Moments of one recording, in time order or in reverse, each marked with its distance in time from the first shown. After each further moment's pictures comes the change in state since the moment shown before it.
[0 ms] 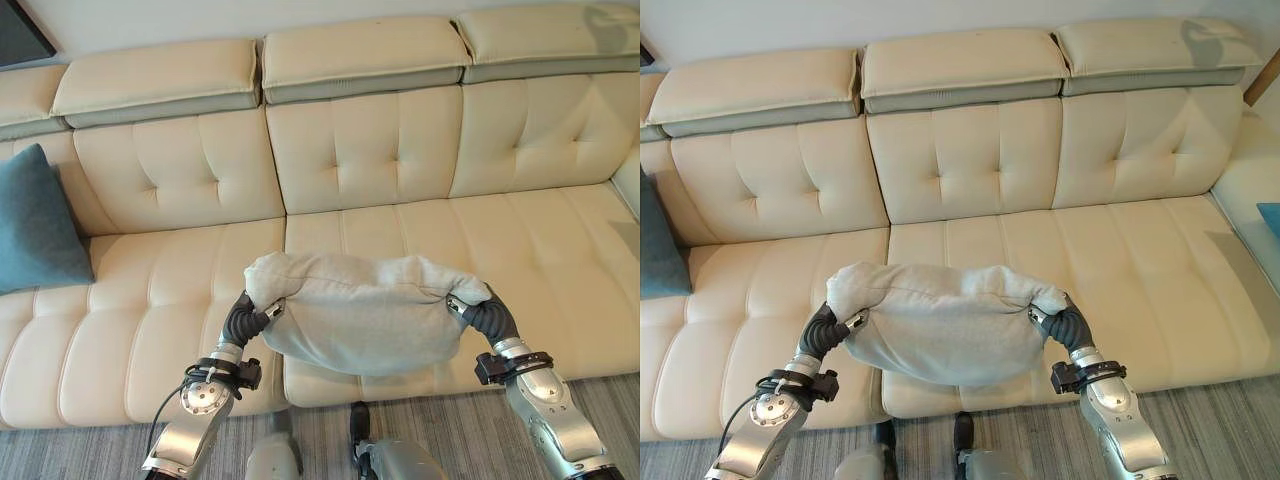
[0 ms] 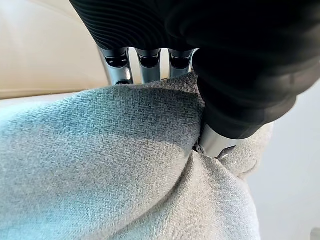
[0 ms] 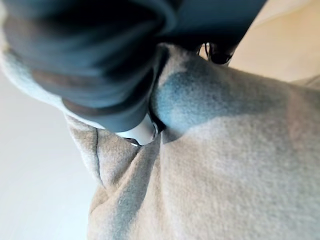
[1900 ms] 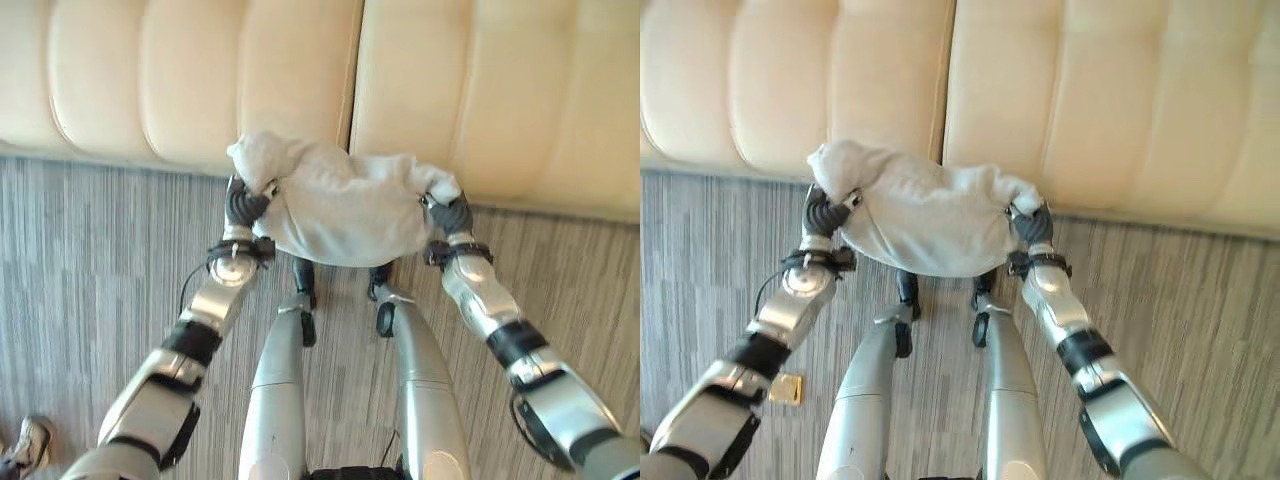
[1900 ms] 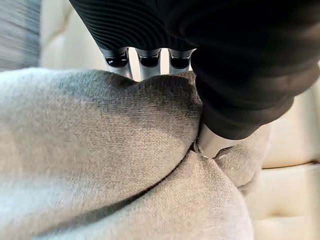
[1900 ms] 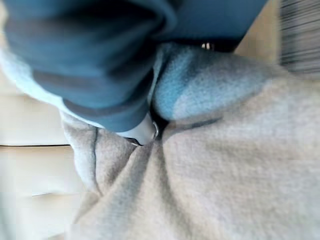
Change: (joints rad) left arm -0.499 0.039 -0.113 0.297 -0.106 -0.079 0.311; right arm -0.480 0.127 0.200 0.375 0.143 -0.096 -0.295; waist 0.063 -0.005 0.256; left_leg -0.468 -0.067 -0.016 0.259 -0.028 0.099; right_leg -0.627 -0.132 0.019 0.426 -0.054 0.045
